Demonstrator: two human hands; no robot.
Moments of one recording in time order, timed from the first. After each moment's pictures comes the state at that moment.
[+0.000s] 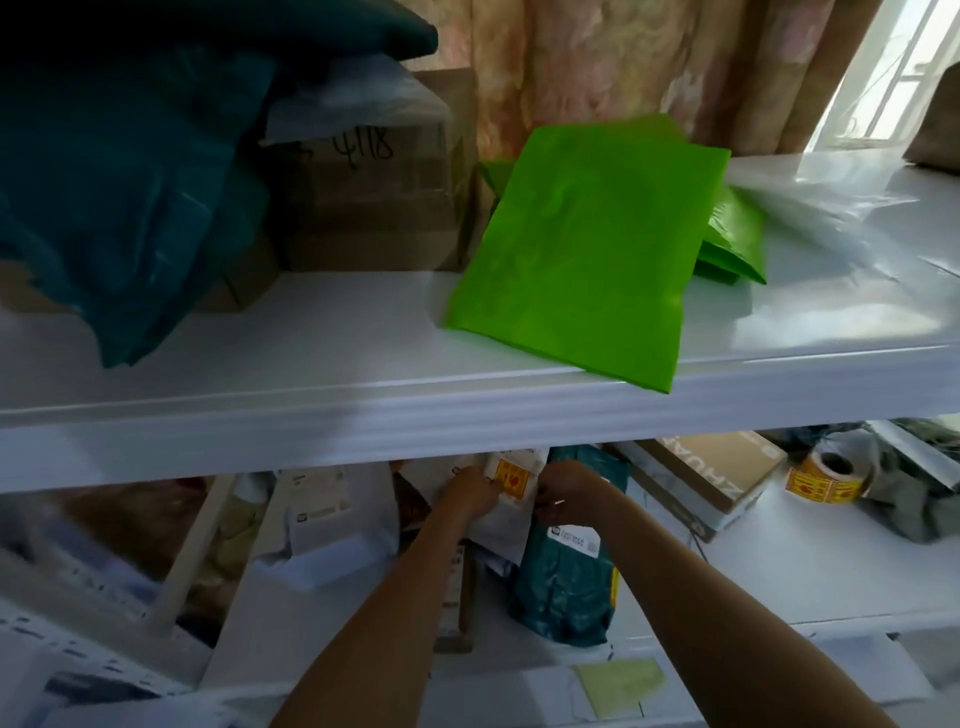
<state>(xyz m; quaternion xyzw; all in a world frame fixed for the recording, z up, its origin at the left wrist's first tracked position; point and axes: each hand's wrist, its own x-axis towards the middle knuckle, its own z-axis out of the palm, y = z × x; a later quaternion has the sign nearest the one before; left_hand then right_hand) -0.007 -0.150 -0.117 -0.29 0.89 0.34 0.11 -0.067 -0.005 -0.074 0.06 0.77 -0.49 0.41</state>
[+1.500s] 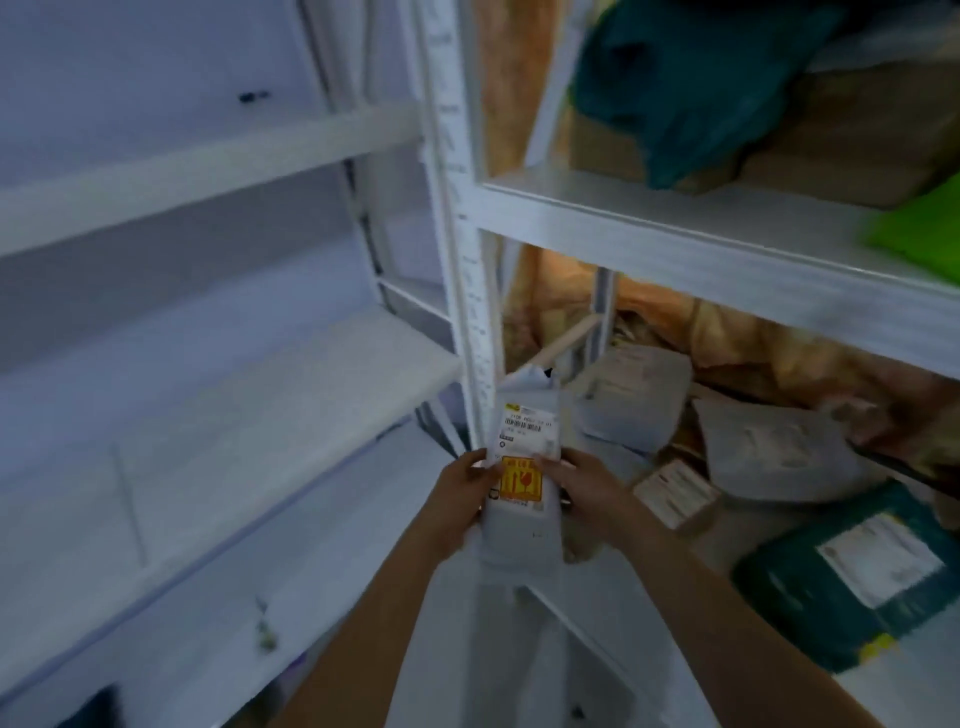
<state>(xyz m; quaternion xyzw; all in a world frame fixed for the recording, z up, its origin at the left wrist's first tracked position) 0.385 -0.088 -0.053 -0.49 0.47 0.65 -0.34 0.210 -0.066 -0.068 -0.31 0.54 -0.48 0.62</state>
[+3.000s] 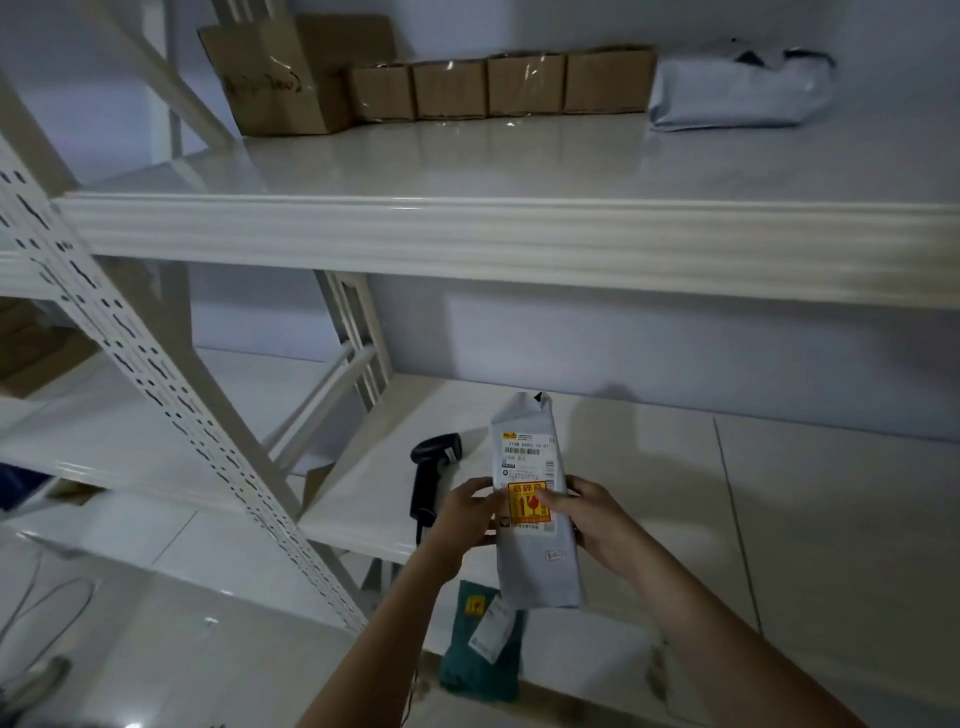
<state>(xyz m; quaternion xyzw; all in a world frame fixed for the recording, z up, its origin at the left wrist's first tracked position) 1.179 -0.010 -0.093 -0.71 0.15 0.42 -0.54 1.056 -0.152 -0.103 -0.55 0.34 -0.06 0.76</state>
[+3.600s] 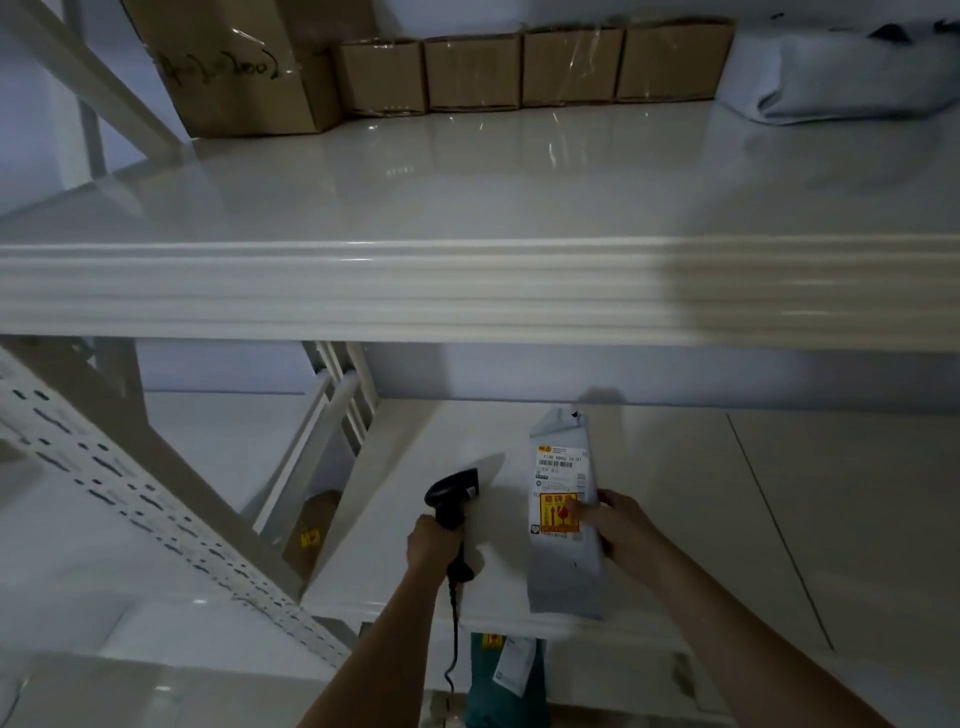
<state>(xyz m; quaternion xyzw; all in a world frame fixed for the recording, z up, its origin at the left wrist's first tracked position) 1.329 -0.018 -0.172 -0.89 0.11 0.34 -0.29 1.127 -0.164 -0.130 -0.47 0.47 -0.13 0.73</state>
